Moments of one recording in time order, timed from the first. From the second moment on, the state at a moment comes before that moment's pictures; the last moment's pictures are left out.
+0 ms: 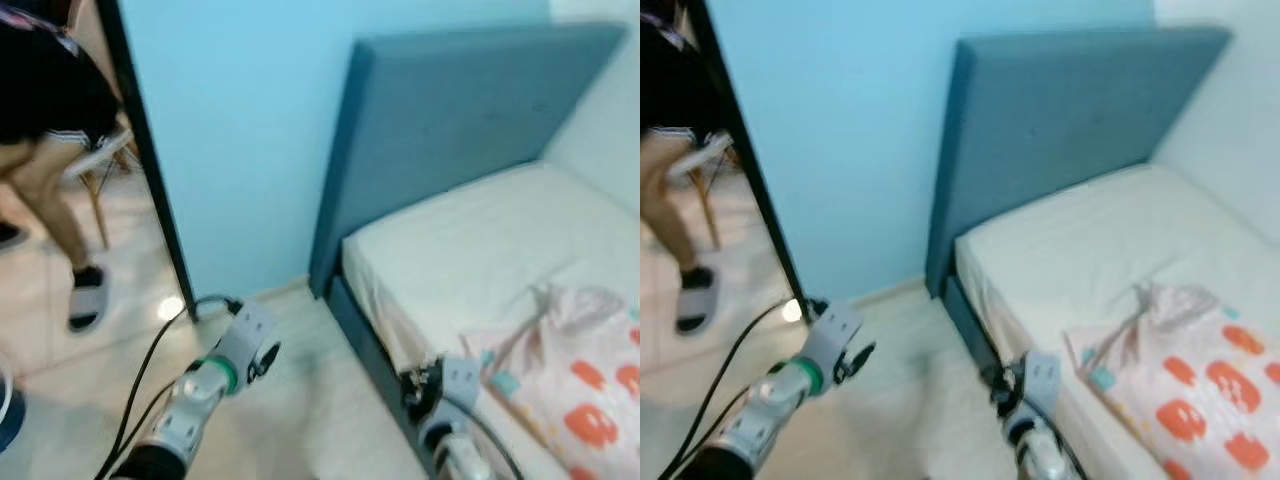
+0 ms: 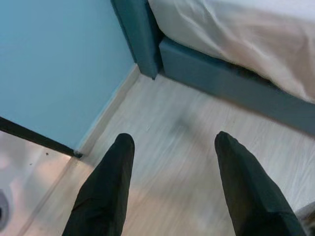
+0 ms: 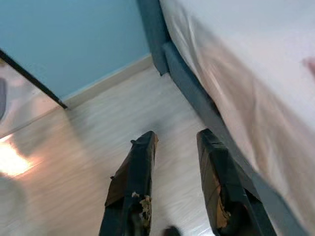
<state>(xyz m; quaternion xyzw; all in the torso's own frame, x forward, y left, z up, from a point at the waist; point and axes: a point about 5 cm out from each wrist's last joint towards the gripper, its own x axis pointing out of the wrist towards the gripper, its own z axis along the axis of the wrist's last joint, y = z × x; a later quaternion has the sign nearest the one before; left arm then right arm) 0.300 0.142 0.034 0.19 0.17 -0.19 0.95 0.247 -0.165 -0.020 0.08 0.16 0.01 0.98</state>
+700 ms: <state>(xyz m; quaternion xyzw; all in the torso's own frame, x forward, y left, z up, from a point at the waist) 0.300 0.138 0.032 0.19 0.17 -0.19 0.95 0.246 -0.167 -0.021 0.08 0.16 0.01 0.98</state>
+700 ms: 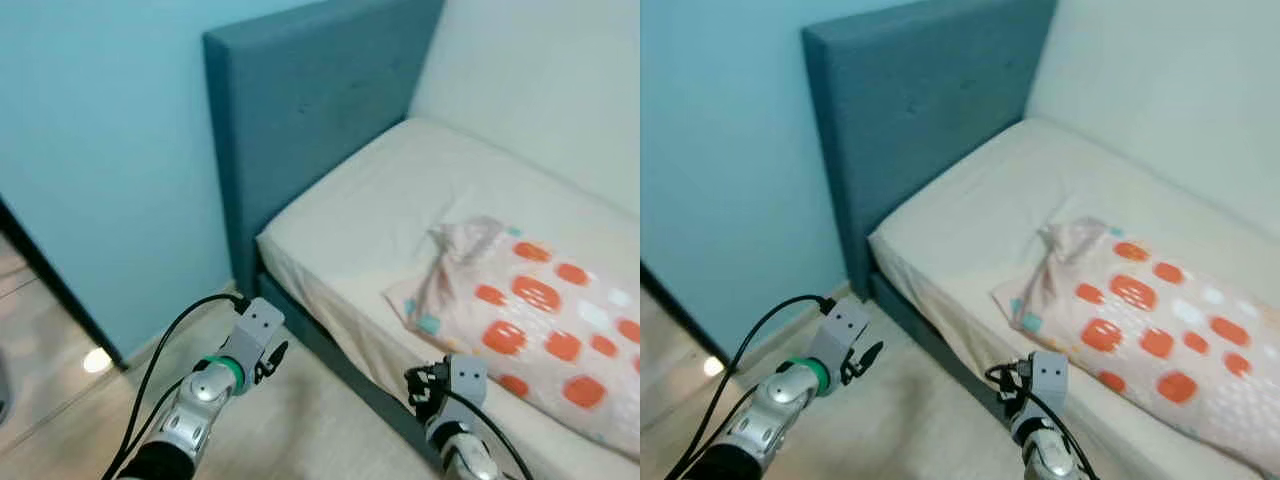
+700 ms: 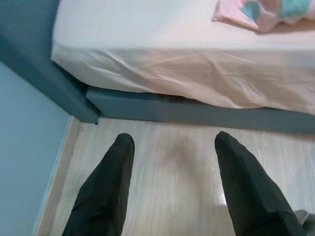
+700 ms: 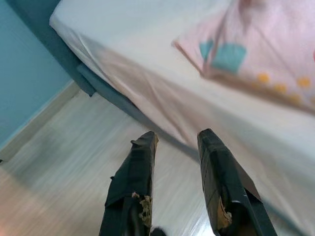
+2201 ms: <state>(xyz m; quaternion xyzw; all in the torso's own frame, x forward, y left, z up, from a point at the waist) 0.302 0.133 0.036 0.18 0.15 -0.20 0.95 0.252 -0.176 -0.013 0.08 0.13 -0.01 0.99</state>
